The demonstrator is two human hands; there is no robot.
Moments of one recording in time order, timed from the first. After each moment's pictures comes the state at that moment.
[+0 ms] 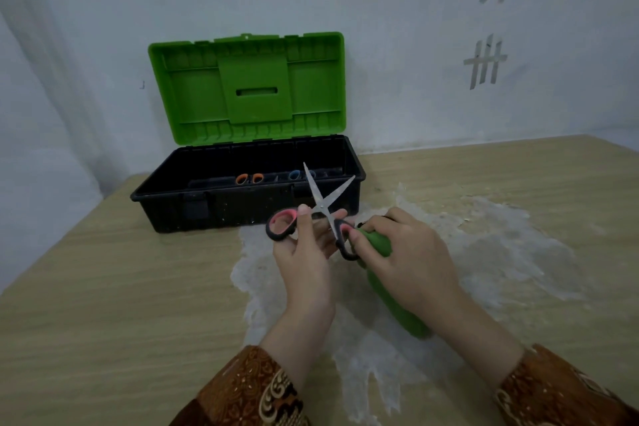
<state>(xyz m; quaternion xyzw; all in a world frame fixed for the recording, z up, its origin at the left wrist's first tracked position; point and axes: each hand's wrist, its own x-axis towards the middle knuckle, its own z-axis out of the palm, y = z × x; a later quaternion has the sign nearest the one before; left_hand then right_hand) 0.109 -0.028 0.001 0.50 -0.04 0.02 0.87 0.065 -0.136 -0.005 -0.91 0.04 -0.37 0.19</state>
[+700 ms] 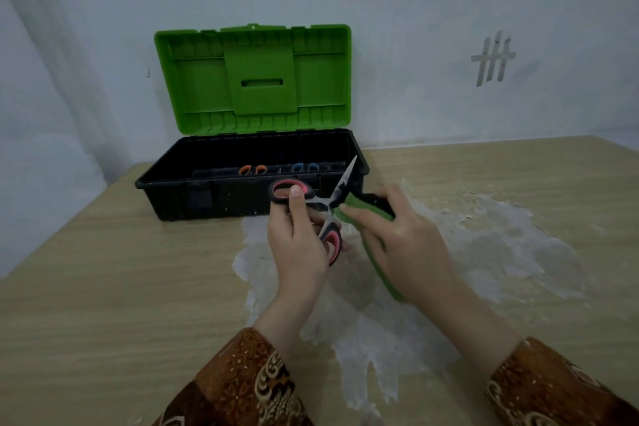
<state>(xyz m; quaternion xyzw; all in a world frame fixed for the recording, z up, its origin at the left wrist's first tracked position) 0.119 -0.016 0.001 0.60 -0.10 0.12 0.78 0.073 -0.143 -0.005 -0.91 -0.09 -0.41 0.09</state>
